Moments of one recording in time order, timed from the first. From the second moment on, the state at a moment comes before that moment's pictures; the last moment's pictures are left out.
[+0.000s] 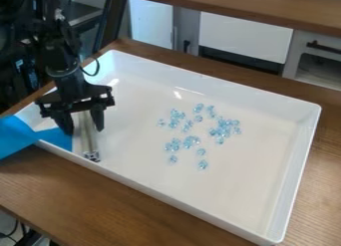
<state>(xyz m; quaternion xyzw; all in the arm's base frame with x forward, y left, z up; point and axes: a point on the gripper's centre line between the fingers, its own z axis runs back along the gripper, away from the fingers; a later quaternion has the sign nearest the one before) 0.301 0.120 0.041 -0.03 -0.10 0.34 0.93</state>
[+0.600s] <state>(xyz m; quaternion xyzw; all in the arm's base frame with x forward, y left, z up) 0.318 0.088 0.051 -0.04 -0.09 0.35 0.93</state>
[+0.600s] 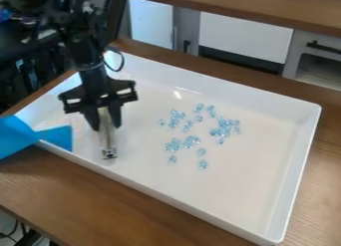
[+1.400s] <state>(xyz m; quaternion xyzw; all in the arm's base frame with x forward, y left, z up) 0.354 0.041 0.041 -0.02 -0.09 0.36 0.93</state>
